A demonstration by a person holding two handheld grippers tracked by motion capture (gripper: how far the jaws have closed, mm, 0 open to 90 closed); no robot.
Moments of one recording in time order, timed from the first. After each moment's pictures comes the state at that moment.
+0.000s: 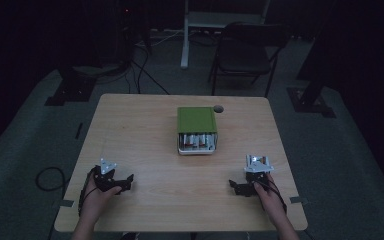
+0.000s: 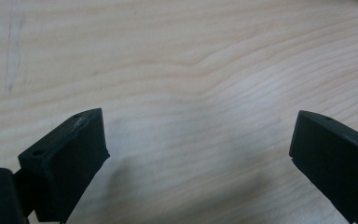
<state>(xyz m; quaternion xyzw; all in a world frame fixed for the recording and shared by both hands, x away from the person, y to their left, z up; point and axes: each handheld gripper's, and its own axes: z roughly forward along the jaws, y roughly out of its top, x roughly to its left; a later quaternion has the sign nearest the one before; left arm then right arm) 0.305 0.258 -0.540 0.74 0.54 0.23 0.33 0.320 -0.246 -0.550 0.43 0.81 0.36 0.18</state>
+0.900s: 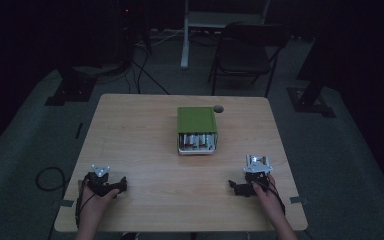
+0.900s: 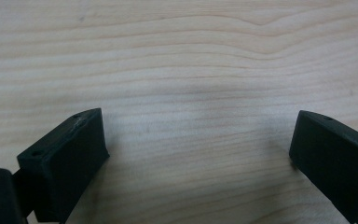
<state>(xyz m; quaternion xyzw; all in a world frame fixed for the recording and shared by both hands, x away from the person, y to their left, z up) 0.292 0.262 -0.546 0.68 0.63 0.26 0.27 0.320 -0.244 -0.550 0.43 0.81 0.35 0.18</state>
